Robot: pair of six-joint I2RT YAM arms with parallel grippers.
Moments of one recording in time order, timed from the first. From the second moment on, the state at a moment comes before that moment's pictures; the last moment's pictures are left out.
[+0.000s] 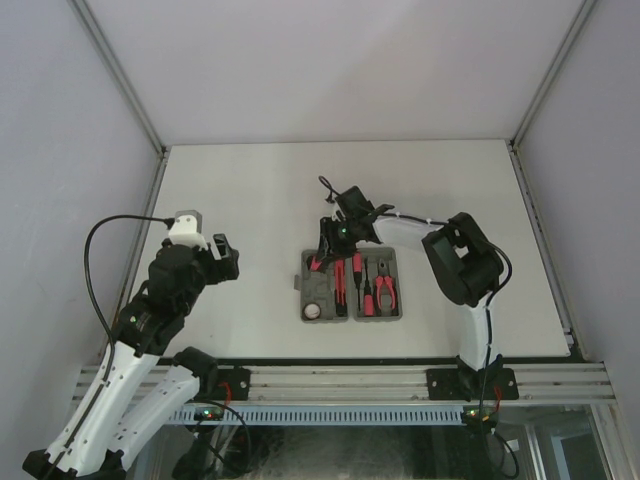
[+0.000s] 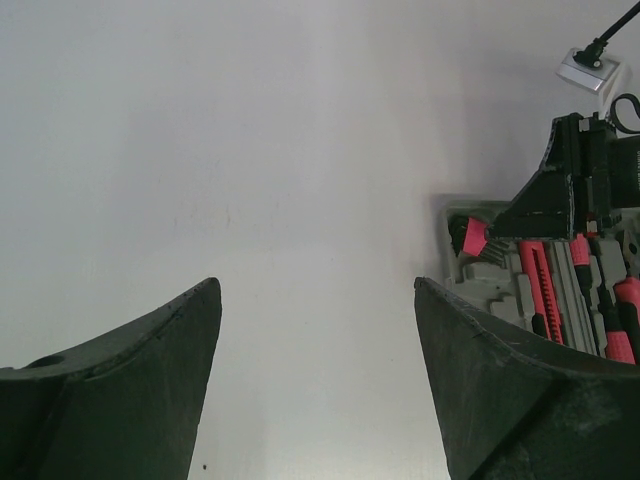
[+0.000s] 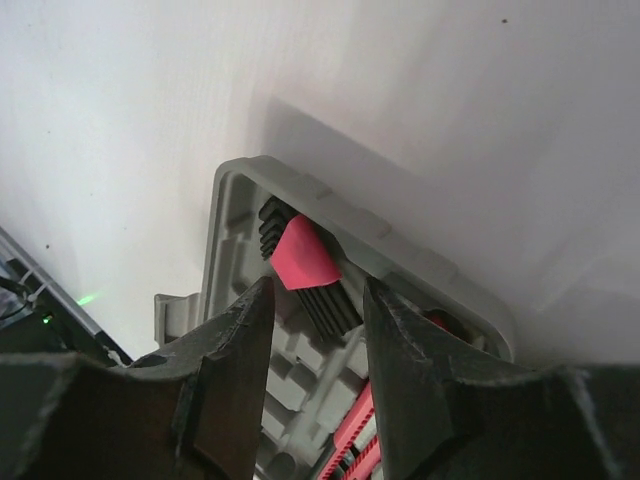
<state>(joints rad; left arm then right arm) -0.43 0.58 0.77 -0.63 -0.31 -0.32 0.62 2.03 1.34 -0.30 -0.42 0.53</state>
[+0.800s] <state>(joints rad) -0.43 0.61 0.77 -0.64 -0.28 -0.33 0.71 1.58 1.18 -0.34 0.04 0.37</state>
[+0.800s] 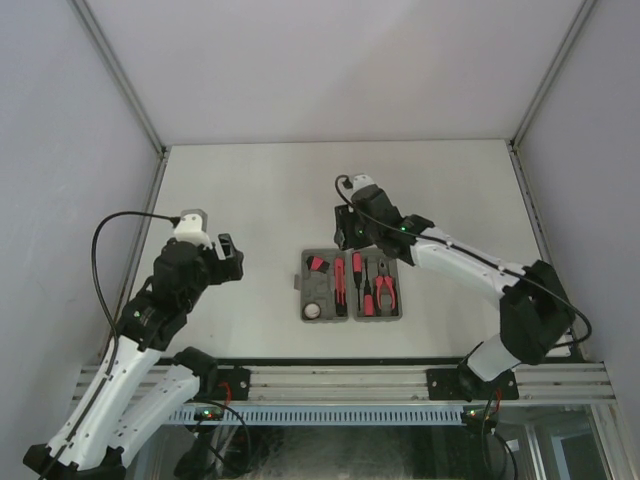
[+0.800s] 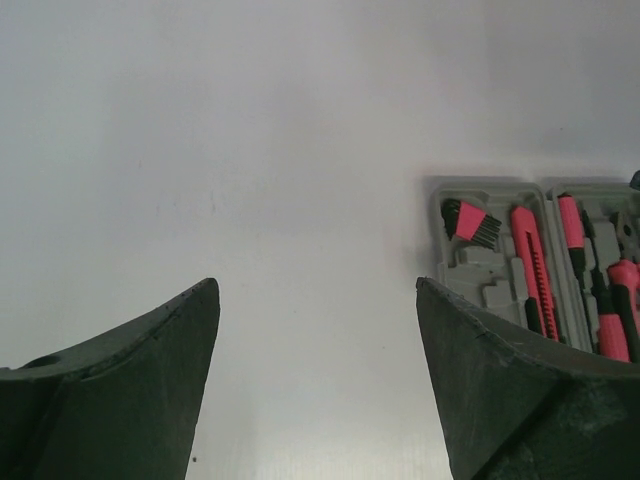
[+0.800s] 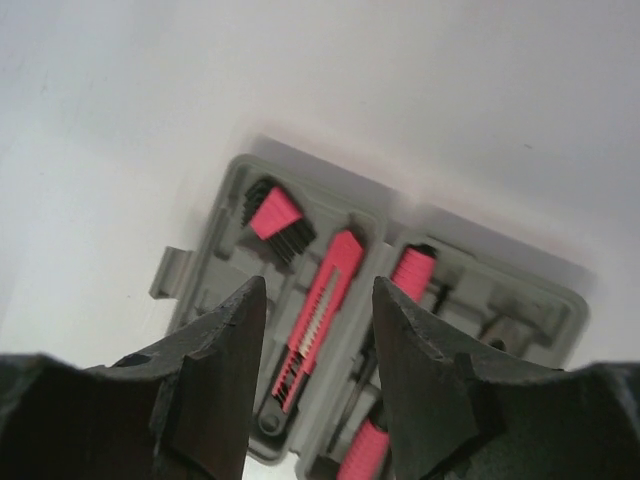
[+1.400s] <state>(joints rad) -0.43 0.82 0.62 -0.36 0.01 -0.54 0.55 1.00 0.67 -0.33 0.14 0.53</state>
